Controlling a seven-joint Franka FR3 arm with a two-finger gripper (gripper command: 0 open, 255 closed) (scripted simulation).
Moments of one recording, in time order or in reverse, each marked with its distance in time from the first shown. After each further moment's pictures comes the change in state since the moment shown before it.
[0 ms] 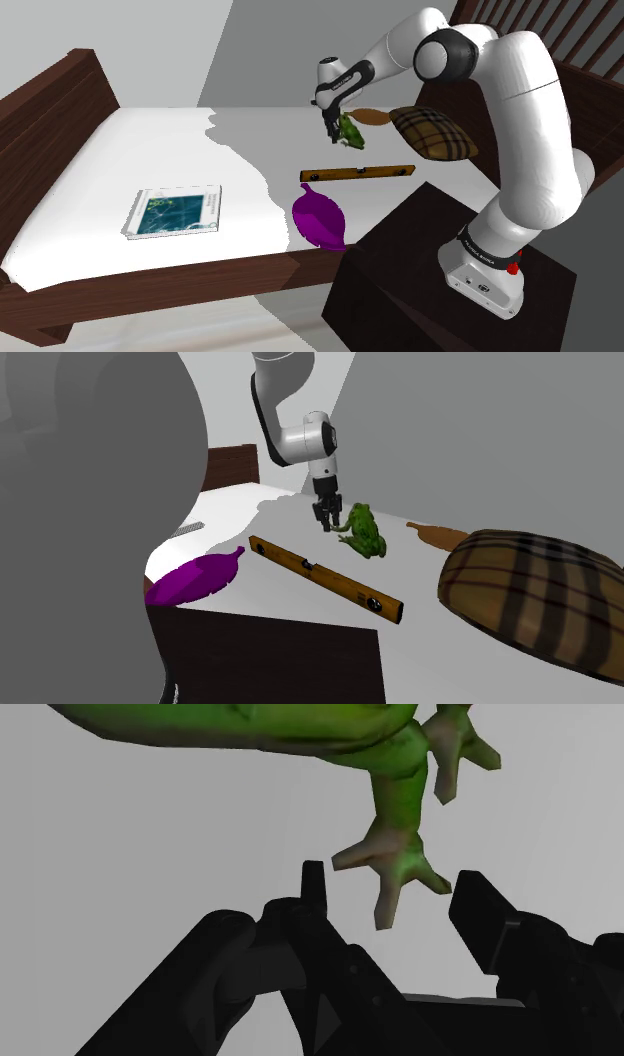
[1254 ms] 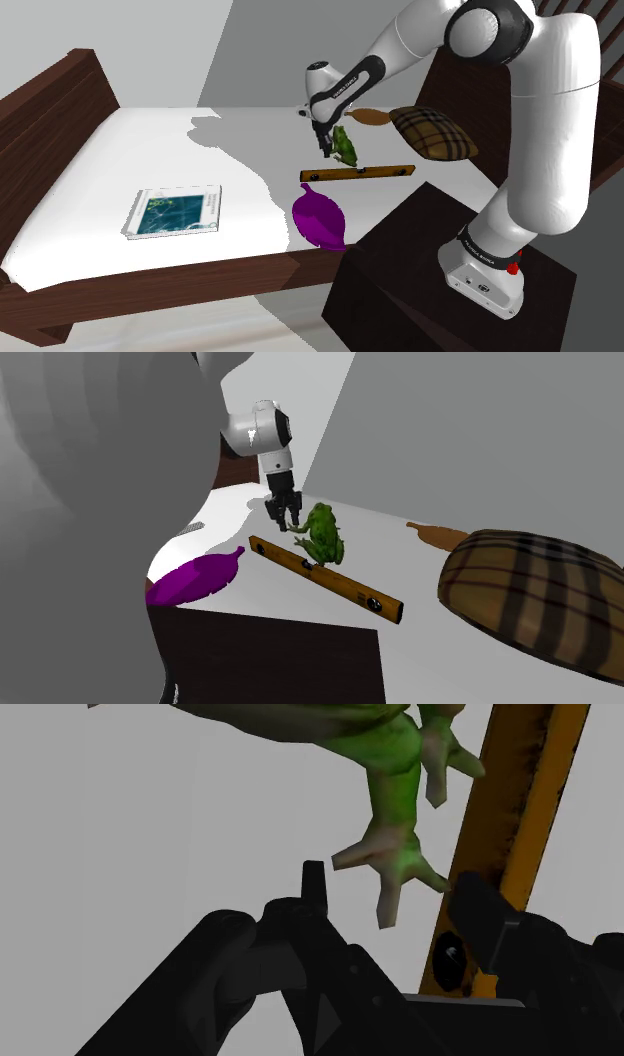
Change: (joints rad) arm 0.166 -0.247 0.027 -0.362 -0.034 0.081 0.213
